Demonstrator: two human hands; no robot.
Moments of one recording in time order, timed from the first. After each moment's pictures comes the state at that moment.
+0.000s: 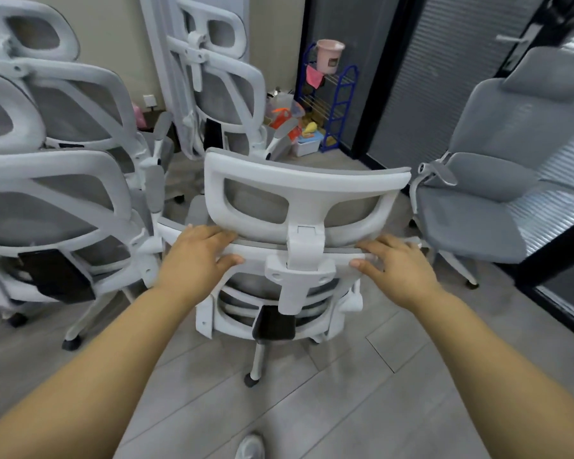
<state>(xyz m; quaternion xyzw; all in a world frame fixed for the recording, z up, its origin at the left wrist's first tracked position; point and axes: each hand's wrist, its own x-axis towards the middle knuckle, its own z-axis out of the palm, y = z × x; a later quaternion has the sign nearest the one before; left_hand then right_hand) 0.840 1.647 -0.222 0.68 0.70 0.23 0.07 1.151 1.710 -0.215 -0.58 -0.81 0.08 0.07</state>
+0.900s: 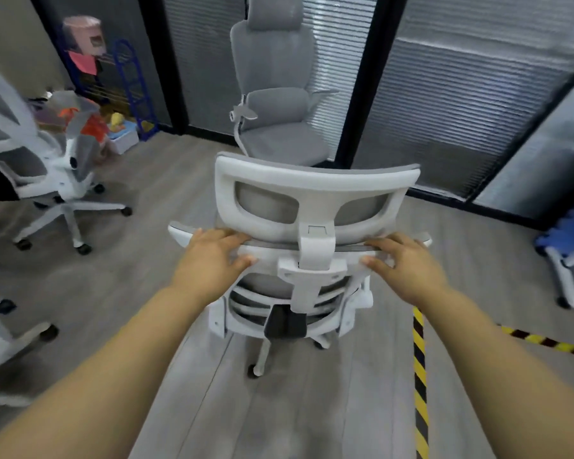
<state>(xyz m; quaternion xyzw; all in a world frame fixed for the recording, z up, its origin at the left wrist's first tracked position) 1.060 1.517 -0.222 0.87 0.42 0.18 0.18 1.340 1.368 -0.212 -0.84 -0.52 0.10 0.13</state>
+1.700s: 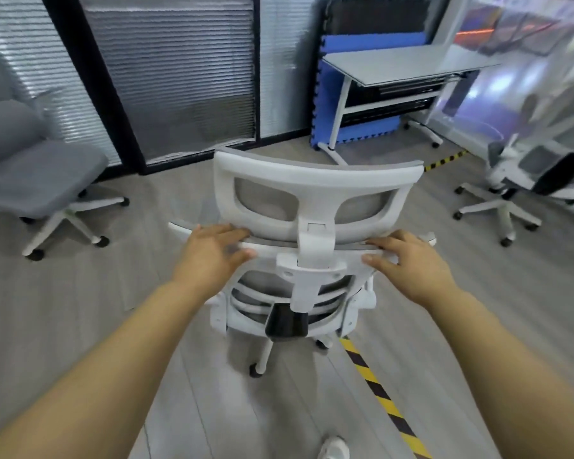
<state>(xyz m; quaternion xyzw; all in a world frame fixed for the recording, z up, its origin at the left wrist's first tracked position) 1.211 1.364 -0.221 0.95 0.04 0.09 0.30 1.279 1.051 -0.211 -0.98 -0.14 0.02 0.17</state>
